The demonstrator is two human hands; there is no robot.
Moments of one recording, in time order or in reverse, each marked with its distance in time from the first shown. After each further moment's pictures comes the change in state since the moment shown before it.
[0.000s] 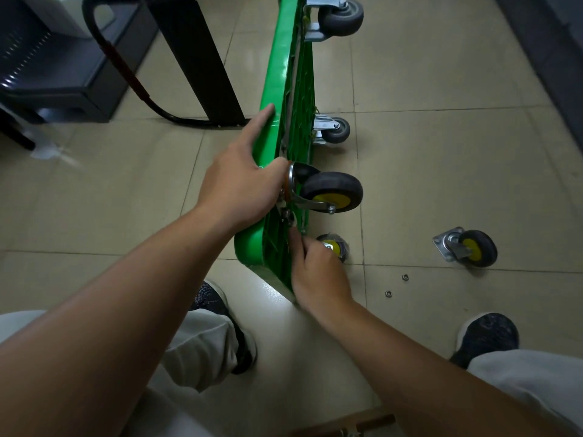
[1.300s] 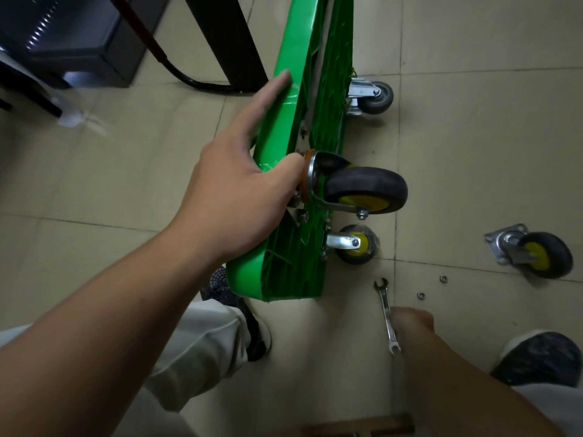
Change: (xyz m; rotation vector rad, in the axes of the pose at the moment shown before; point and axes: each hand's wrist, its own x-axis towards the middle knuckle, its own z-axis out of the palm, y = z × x) left_hand -0.003 0.004 -0.005 -0.061 -0.005 0.000; right_hand 0.043 0.249 0.020 0.138 0.146 1.199
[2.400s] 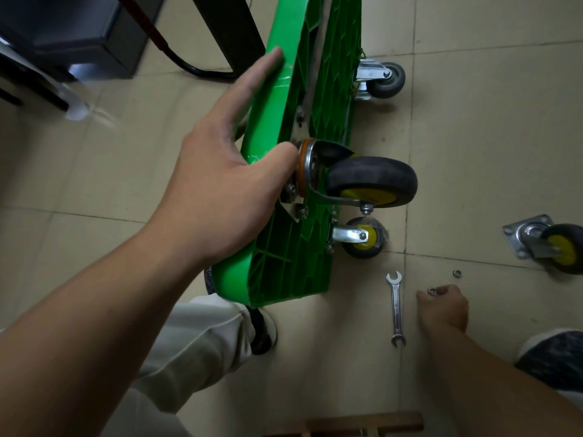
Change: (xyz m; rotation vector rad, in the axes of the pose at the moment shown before) left_hand 0.000 -0.001 0.001 -0.051 -0.003 0.029; right_hand 0.043 0.008 -0.016 -0.163 0.259 -0.441
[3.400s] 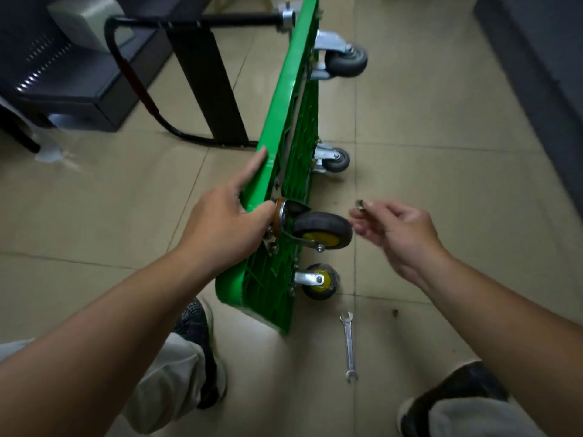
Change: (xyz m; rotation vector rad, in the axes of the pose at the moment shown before) left_hand -0.008 -0.003 -0.009 0.135 0.009 -0.053; right_hand -0.115 -0.215 -0.201 0.904 -0.561 -0.483
